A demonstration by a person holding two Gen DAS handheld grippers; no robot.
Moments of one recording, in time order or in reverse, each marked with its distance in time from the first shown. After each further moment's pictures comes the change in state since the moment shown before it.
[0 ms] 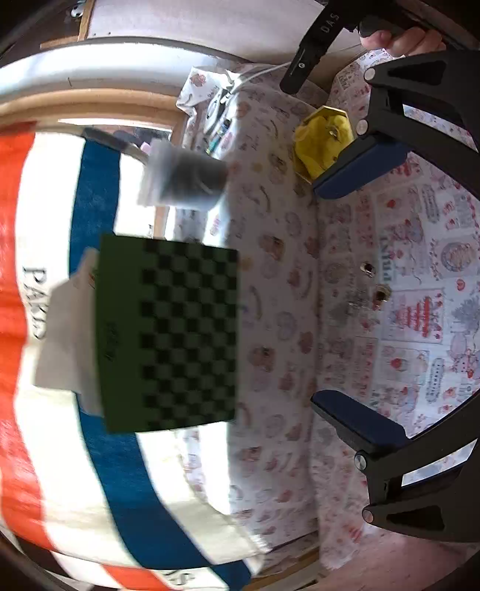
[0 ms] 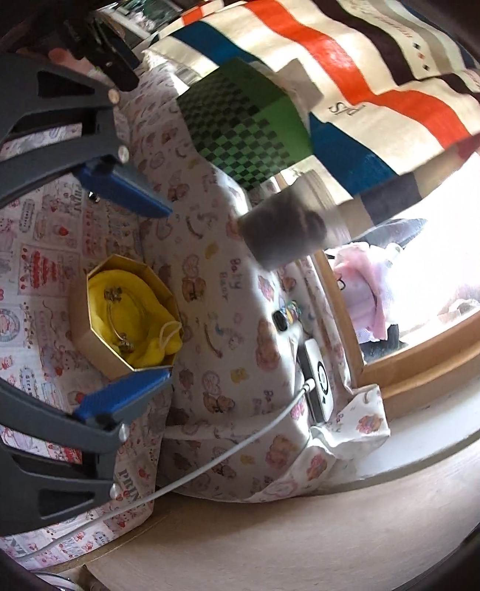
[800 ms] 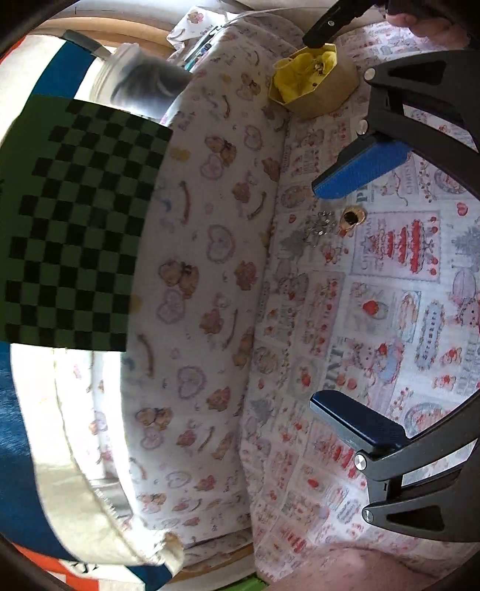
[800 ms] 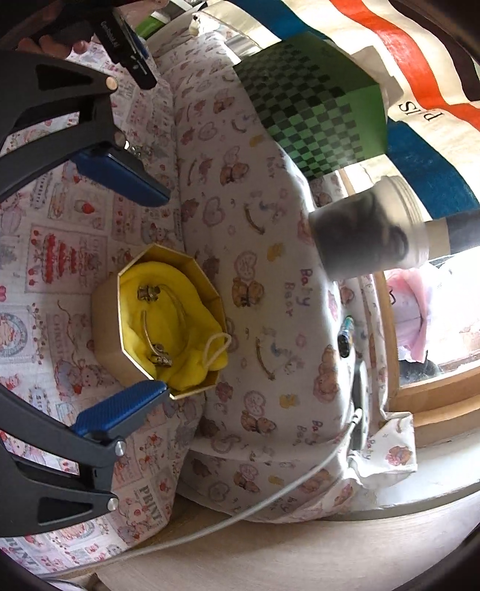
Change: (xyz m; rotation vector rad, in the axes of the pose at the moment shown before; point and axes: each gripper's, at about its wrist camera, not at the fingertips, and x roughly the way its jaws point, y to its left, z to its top) left arm 0.062 0.062 -0.041 -0.140 0.175 0.069; right arm 0.037 0.025 -0.032 -0.092 0.106 -0.061
